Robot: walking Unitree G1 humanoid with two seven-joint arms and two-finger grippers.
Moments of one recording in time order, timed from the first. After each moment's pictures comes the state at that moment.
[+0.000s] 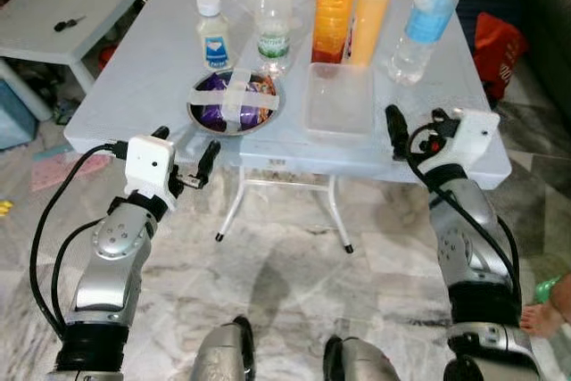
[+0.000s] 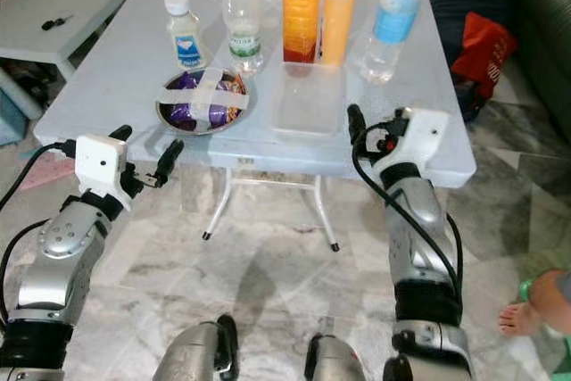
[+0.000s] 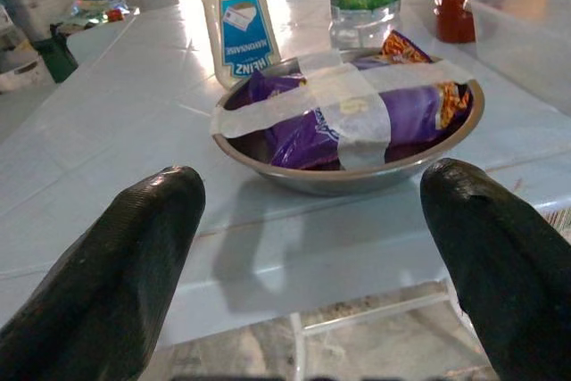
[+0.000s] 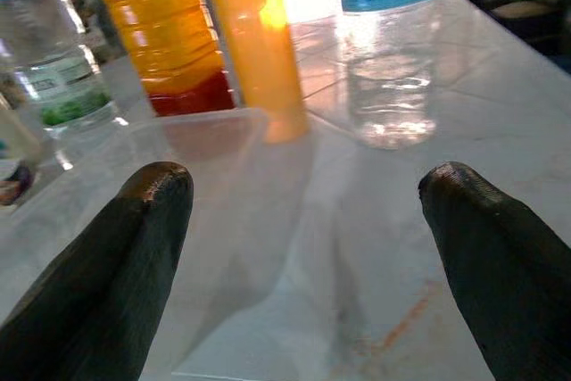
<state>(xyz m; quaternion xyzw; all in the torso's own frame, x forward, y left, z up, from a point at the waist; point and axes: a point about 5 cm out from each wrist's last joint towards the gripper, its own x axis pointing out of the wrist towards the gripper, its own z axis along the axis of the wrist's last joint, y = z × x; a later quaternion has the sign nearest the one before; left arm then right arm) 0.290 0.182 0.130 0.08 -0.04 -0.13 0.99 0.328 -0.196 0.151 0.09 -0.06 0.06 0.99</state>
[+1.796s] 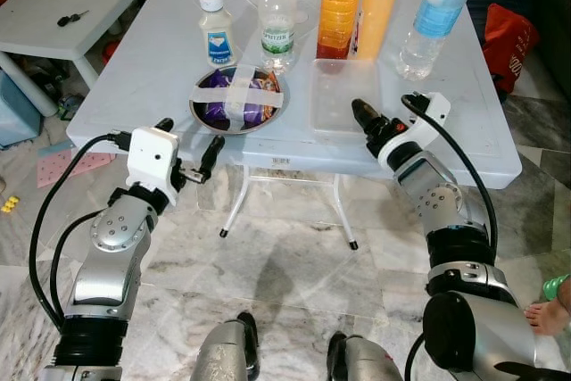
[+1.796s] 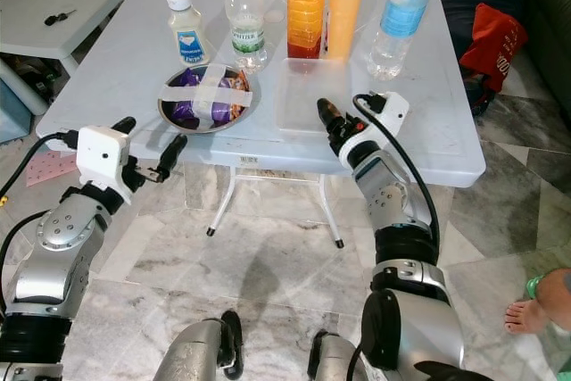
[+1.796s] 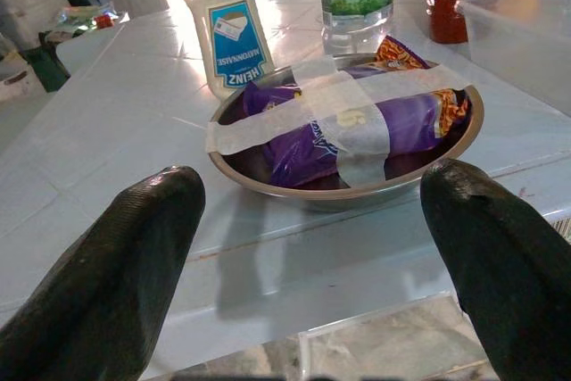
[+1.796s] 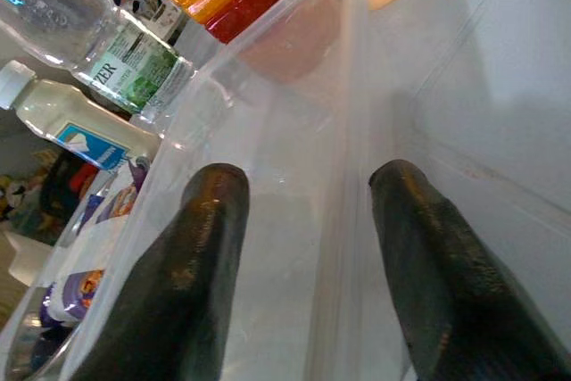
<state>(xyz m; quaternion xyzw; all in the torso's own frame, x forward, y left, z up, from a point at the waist) 0.293 0.178 0.141 0.10 -0.04 -0.15 0.98 0.369 -0.161 0.144 0.33 0.07 0.14 0.93</state>
